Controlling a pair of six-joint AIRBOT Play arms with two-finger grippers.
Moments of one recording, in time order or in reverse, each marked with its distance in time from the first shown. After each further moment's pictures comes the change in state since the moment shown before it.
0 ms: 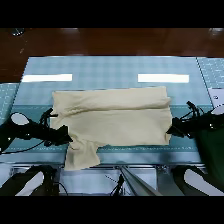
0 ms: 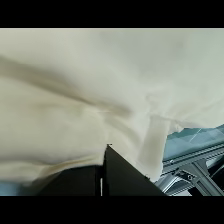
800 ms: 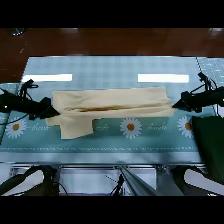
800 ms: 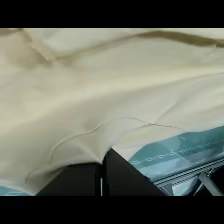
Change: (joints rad) left arm 0.158 -0.187 0.461 0.020 -0.135 0.063; right arm 0.002 -0.133 0.410 0.096 0.051 -0.037
